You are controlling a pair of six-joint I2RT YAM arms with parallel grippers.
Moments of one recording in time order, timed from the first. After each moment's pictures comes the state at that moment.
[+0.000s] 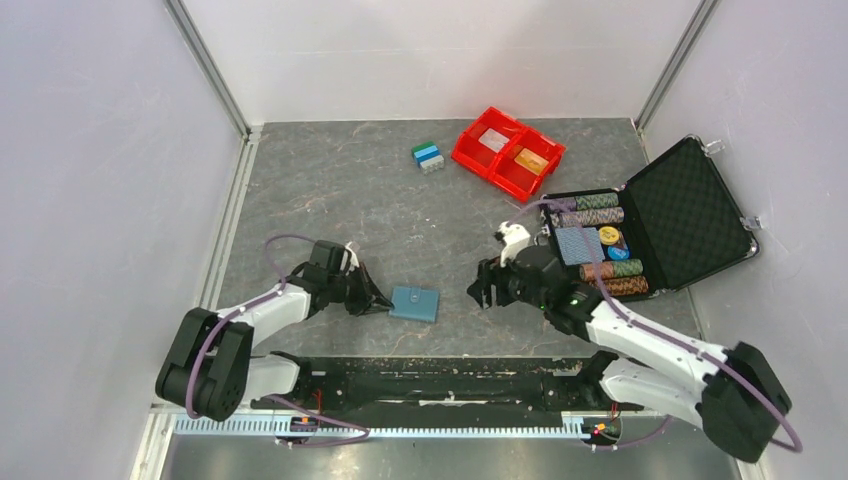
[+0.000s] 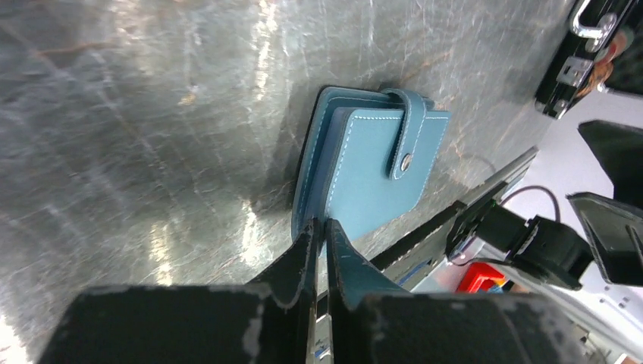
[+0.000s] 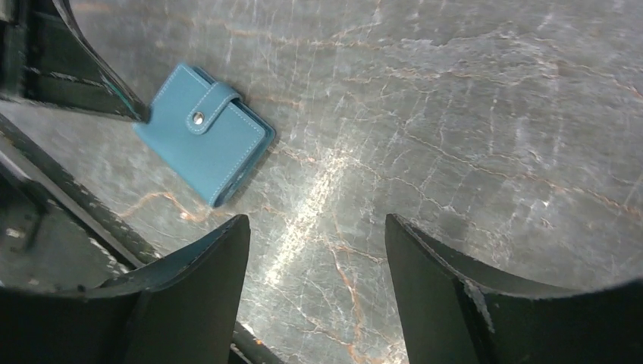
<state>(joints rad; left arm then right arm) -0.32 1.24 0.40 -0.12 0.52 -0.79 0.71 0.97 0.48 -0.07 -0.04 0.40</state>
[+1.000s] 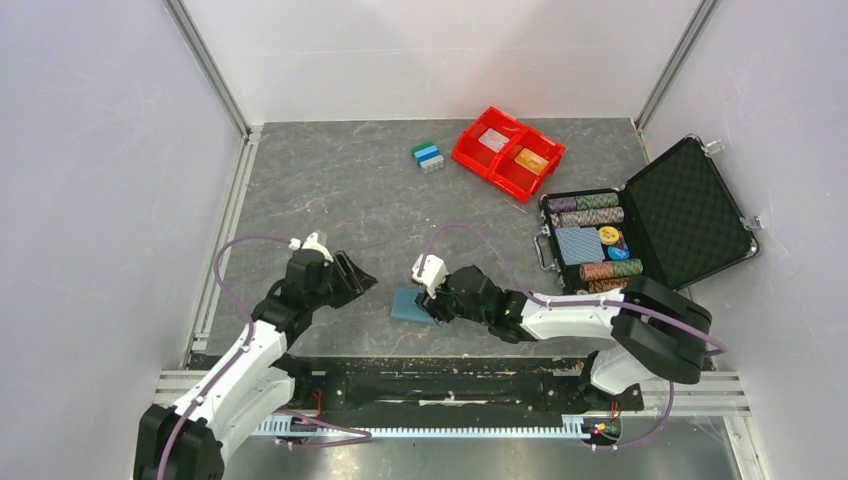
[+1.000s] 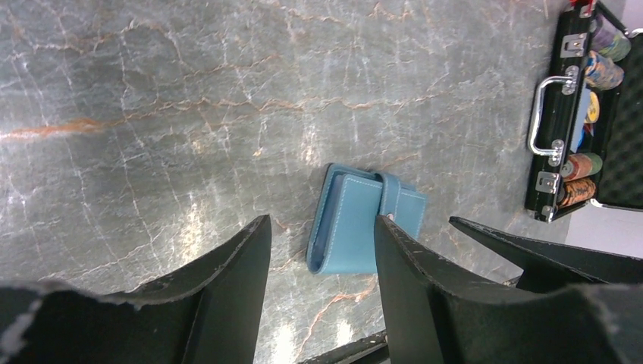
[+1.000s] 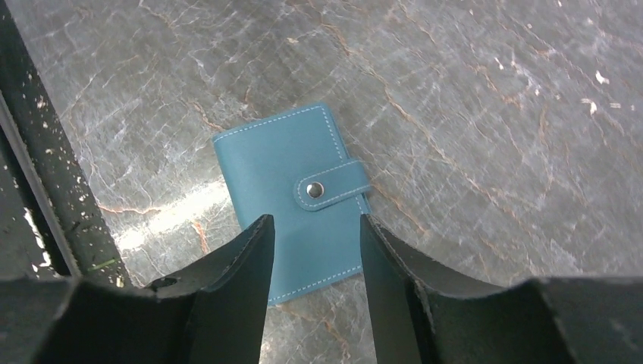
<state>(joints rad) -0.34 0.78 0.37 -0.26 0.14 -0.80 1.08 1.47 0.60 0.37 0.08 -0.04</state>
